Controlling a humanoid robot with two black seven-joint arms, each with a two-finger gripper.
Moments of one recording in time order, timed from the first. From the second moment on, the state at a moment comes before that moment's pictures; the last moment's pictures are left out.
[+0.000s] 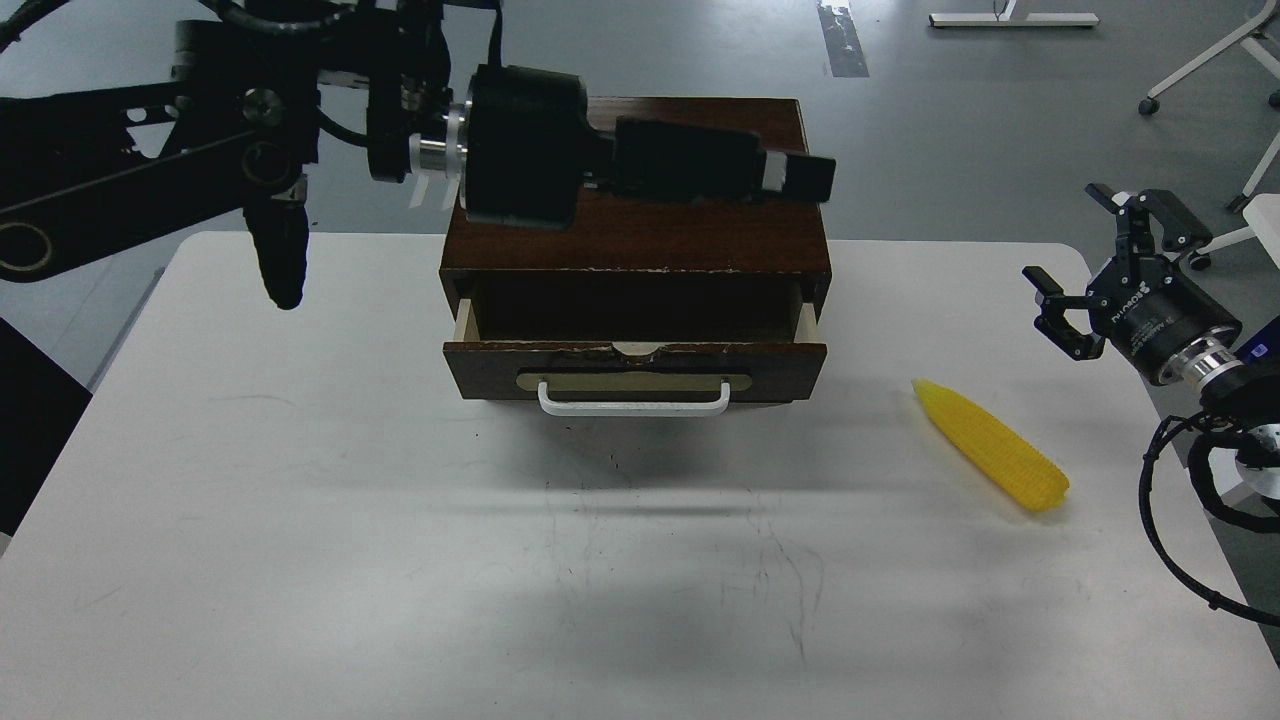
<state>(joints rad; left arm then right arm) -1.41 0.60 -0.21 -1.38 0.70 -0.49 -0.49 0.74 -0.70 0.24 0.78 0.12 0.49 0.49</state>
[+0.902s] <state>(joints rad) -0.71 0.65 -0.55 -1.00 0.14 -0.39 -0.49 0.84 -0.84 0.25 0.82 -0.20 0.49 0.49</state>
